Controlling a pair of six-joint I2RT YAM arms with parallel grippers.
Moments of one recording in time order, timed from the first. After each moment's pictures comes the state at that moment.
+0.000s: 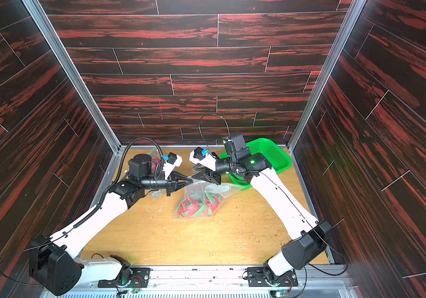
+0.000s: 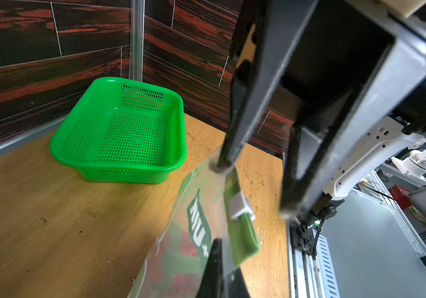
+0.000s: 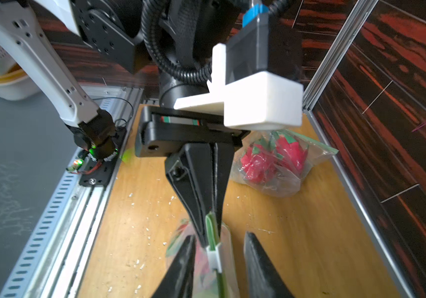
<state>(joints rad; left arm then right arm) -0.42 1.32 1.09 -0.13 0.93 -0.02 0.58 1.54 1.69 -0.81 -0.79 -0.69</state>
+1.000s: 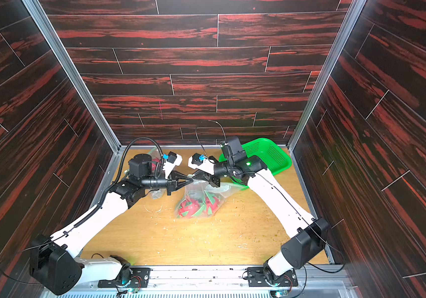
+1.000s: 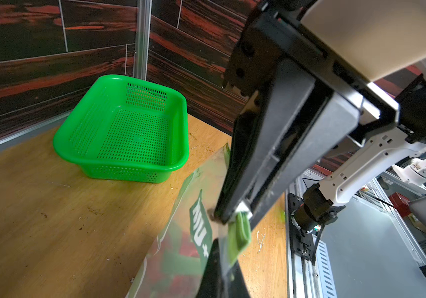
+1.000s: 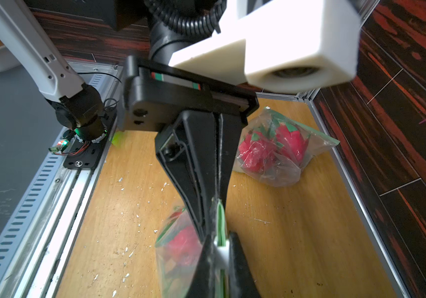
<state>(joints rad) -0.42 1.32 1.09 -0.11 0.90 -0.05 0.60 1.55 1.62 -0.77 -0.74 -0.74</state>
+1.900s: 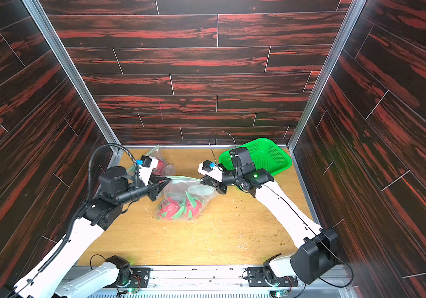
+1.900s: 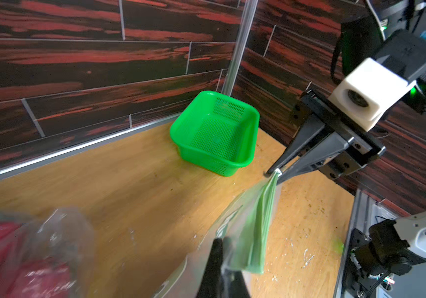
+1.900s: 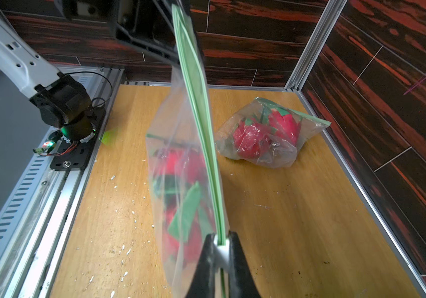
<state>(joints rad) -0.35 0.96 1.00 -0.33 0.50 -0.10 0.52 1.41 1.32 -0.57 -0.76 -0.67</state>
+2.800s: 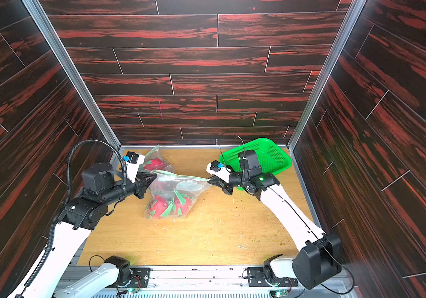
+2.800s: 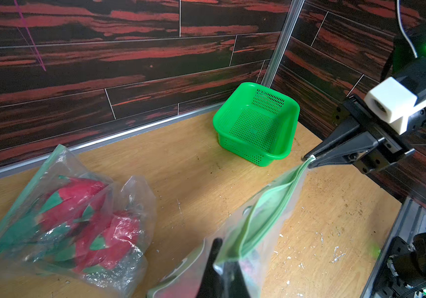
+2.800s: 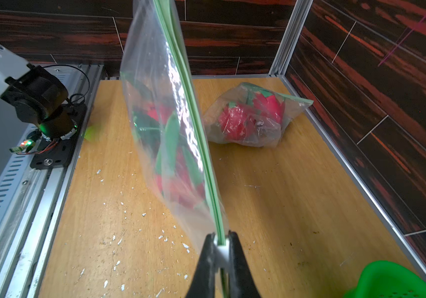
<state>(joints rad) -0.28 0.94 1.16 -0.59 0.40 -0.03 0.44 1.36 1.22 -0.52 -0.76 -0.65</state>
